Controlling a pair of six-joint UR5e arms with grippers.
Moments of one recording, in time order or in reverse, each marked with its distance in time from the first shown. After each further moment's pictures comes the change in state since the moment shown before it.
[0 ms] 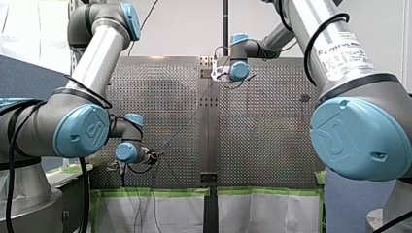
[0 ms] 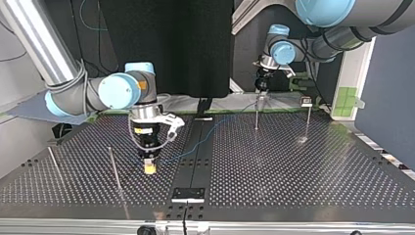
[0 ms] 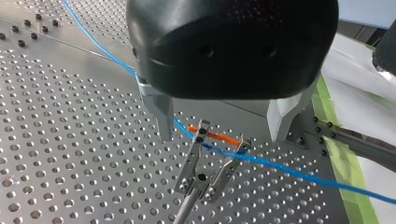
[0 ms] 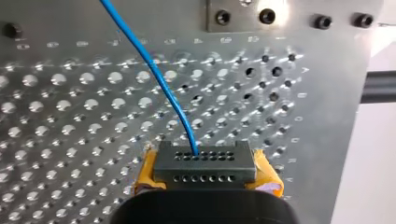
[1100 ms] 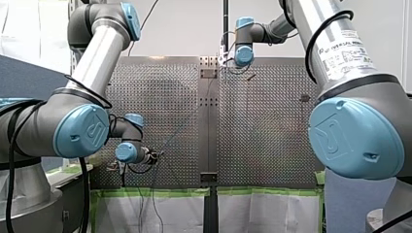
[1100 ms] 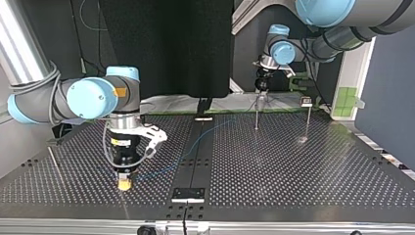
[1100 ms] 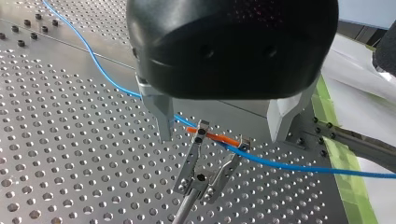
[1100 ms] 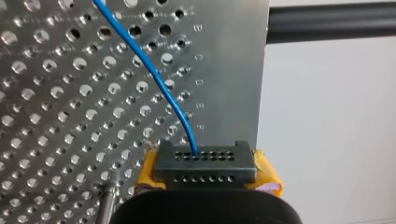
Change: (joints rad) left arm 0.000 0.000 0.000 -0.002 0.001 -0.001; right arm -0.039 -0.044 -0.094 0.099 0.056 0.006
